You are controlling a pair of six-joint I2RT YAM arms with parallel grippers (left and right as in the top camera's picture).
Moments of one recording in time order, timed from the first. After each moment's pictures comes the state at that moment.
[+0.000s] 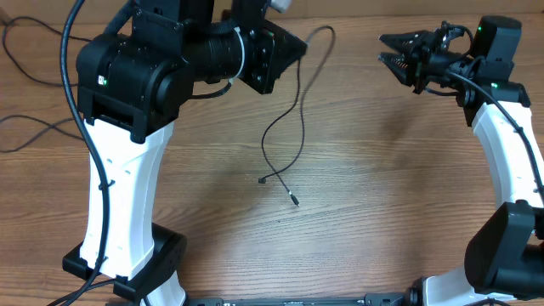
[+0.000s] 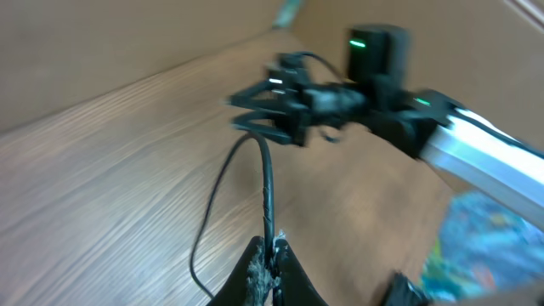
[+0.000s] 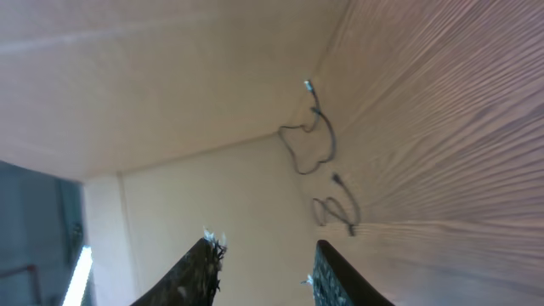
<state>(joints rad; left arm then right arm) -0.43 1.89 2.72 -1.44 0.56 -0.09 -0.15 1.71 1.39 -0.25 -1.01 1.23</state>
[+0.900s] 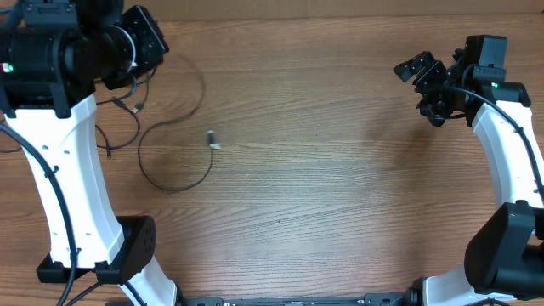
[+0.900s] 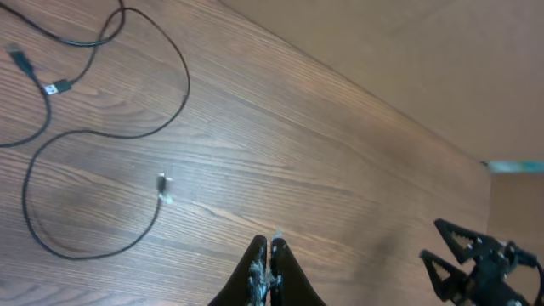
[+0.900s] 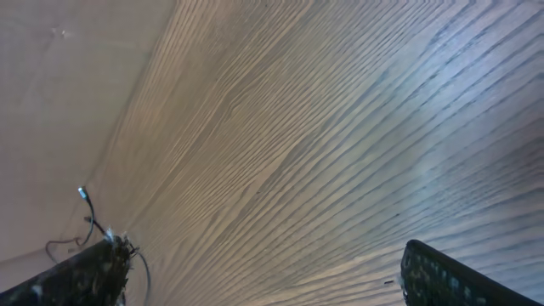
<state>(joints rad) -0.05 1.89 2.72 -1.69 0.21 -0.58 -0.15 1.71 1.40 -0.66 -0.37 0.72</state>
